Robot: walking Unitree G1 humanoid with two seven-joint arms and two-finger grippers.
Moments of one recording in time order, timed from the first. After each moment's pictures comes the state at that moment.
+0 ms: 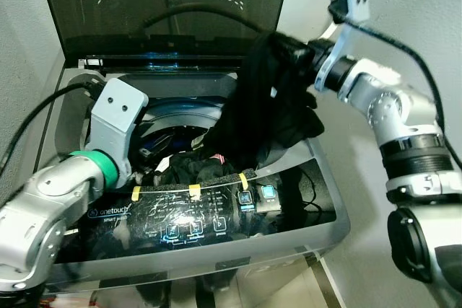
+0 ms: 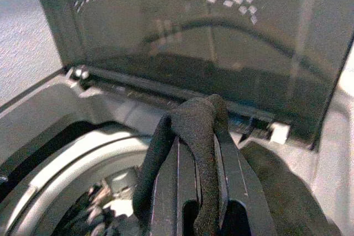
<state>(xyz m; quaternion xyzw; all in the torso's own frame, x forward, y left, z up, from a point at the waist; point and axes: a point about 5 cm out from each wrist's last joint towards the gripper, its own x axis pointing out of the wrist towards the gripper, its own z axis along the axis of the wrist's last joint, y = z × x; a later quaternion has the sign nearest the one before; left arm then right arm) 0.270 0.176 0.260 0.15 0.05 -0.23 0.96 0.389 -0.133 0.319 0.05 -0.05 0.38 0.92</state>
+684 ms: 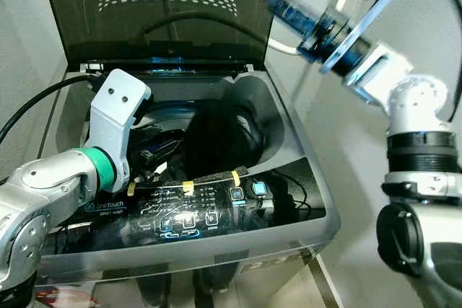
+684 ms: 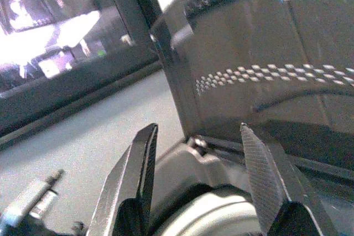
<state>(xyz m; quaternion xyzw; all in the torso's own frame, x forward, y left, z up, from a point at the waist) 0.256 0.168 0.272 0.12 0.08 -0.26 0.95 0.367 -0.121 0.356 0.22 -0.11 0.50 0.83</state>
